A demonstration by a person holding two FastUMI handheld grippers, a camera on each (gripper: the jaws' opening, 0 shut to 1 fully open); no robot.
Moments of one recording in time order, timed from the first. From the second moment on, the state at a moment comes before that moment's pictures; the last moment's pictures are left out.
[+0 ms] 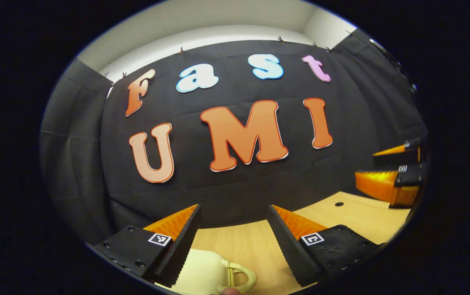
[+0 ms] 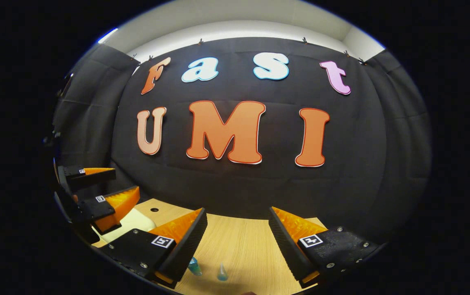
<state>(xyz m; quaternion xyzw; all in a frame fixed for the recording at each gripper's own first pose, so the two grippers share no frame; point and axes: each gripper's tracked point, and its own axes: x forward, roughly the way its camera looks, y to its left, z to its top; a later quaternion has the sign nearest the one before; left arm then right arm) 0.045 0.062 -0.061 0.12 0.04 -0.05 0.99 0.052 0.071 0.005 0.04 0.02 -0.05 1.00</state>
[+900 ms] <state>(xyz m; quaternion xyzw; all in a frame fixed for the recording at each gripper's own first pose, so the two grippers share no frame) 0.018 0.067 -0.267 0.38 0.20 -0.14 0.89 0.055 0.022 -0.016 0.02 0.04 -0.10 0.99</state>
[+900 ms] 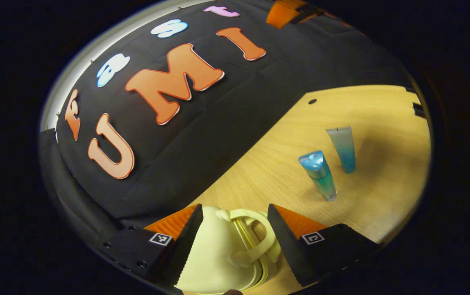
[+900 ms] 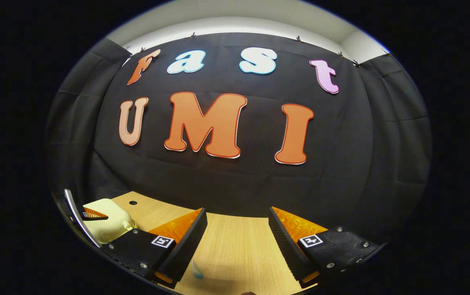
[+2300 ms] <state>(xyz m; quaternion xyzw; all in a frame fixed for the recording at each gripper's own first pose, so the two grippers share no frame) 0.012 0.105 -0.309 0.53 0.25 -0.16 0.79 0.043 0.015 -0.029 0.04 0.04 -0.11 0.99</state>
